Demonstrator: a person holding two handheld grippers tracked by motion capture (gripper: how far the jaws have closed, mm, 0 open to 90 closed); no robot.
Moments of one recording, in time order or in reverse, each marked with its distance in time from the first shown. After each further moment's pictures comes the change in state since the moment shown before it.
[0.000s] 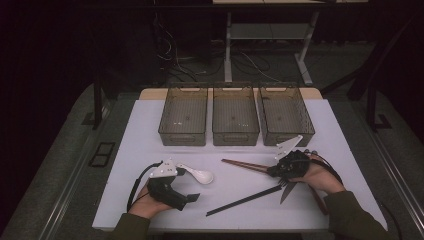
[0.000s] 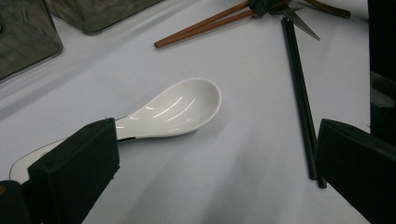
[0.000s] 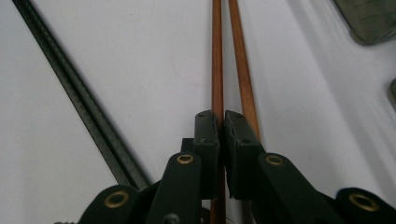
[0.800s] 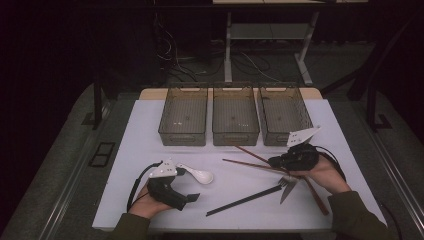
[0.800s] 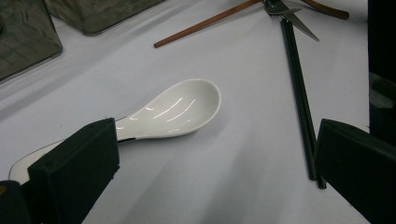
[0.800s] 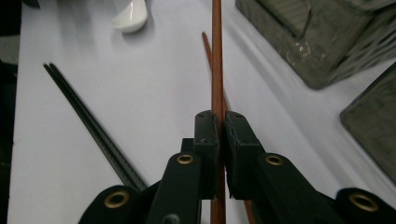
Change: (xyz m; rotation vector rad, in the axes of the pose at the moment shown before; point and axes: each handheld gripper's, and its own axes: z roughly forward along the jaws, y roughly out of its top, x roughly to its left) left arm 0.001 0.000 0.000 -0.004 -0.004 0.000; right arm -0.005 0.003 -0.034 -0.231 0.023 0.180
